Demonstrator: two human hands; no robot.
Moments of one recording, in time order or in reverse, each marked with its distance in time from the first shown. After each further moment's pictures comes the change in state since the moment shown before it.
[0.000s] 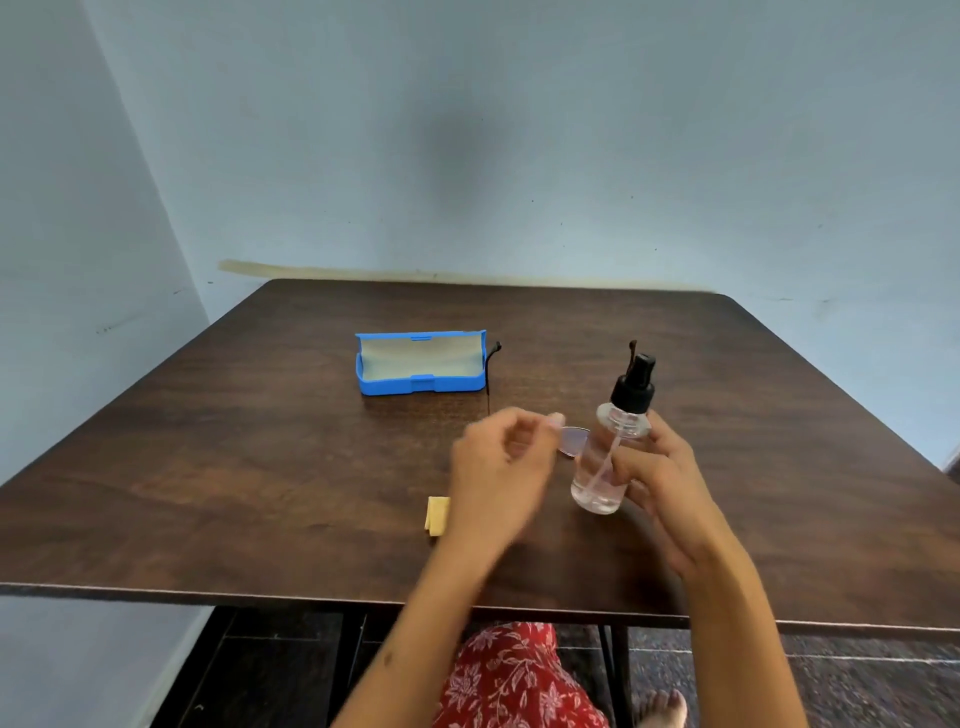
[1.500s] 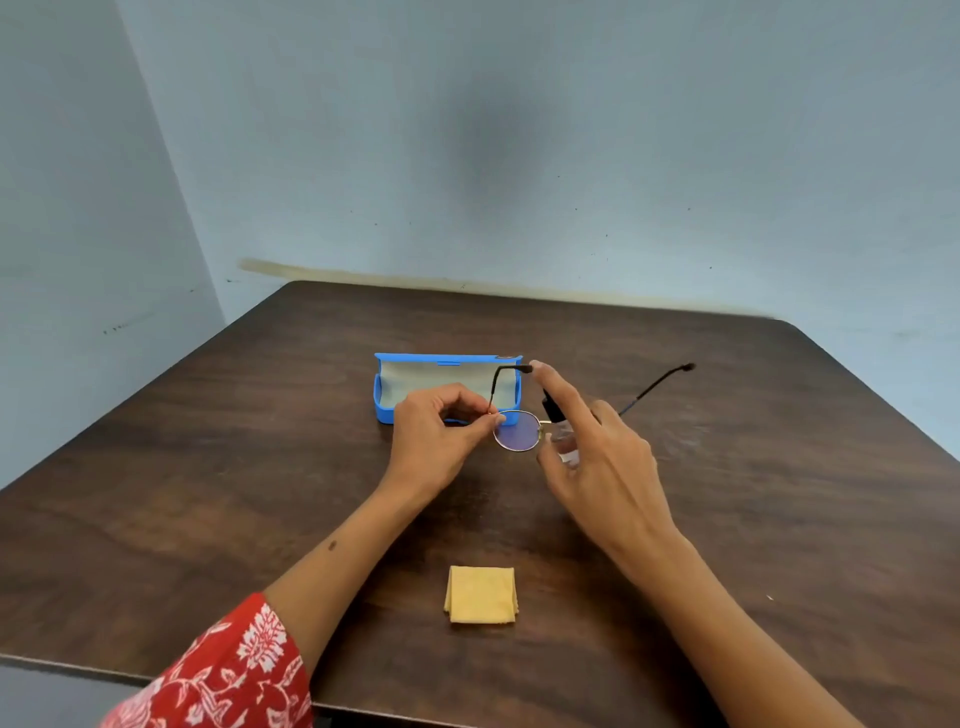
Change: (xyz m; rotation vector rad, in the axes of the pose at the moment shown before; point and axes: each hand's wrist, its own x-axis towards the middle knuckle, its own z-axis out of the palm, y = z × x) left_hand 0.108 -0.068 -0.058 0.122 0.106 0.108; right_hand 0.091 0.030 0.054 -1.156 0.086 -0.672
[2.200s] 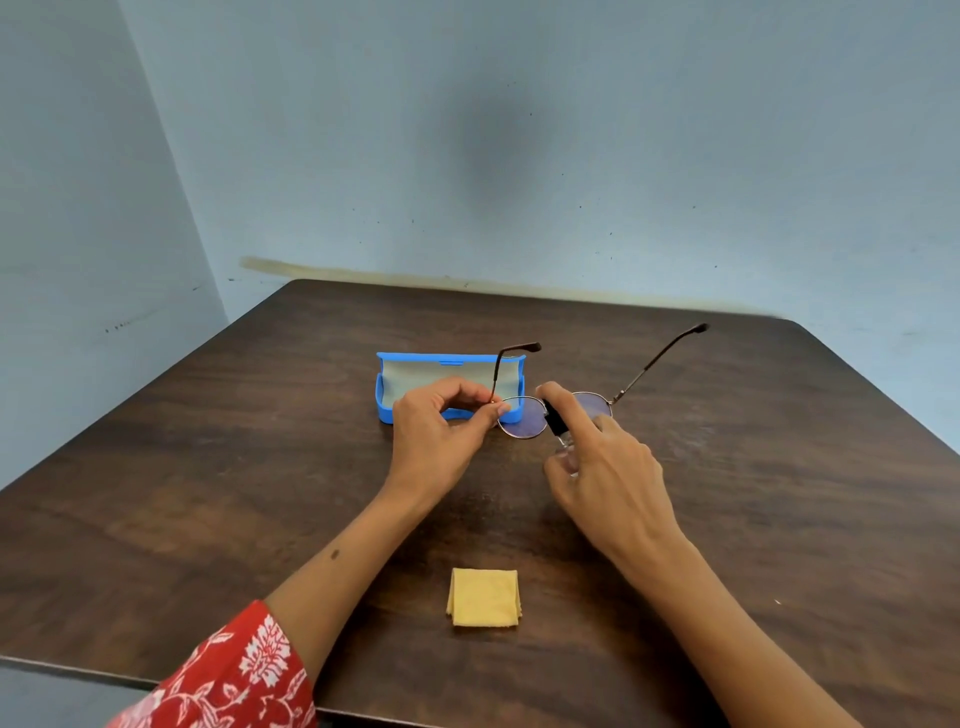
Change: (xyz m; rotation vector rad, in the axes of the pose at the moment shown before) left_hand -0.004 0.012 -0.001 0.041 0.062 0.094; right_hand -0.001 -0.002 -0.003 -0.131 -0.176 0.099
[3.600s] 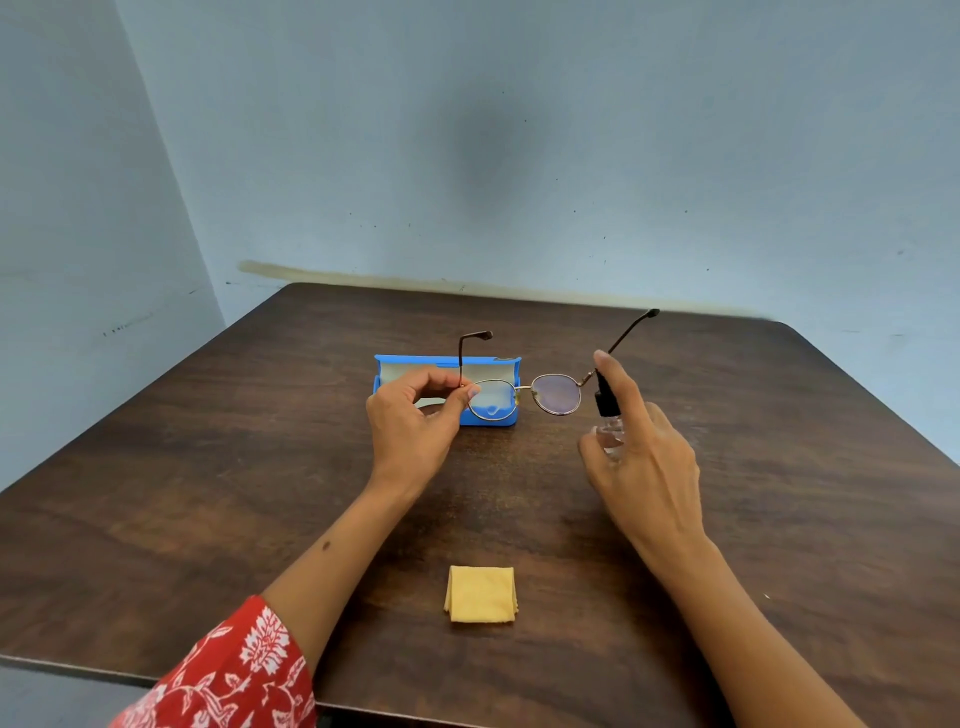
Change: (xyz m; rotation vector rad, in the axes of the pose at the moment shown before) left_hand 0.010 -0.011 -0.006 -0.006 0.185 0.016; right_hand -0.003 0.021 -0.005 0.133 0.315 0.127
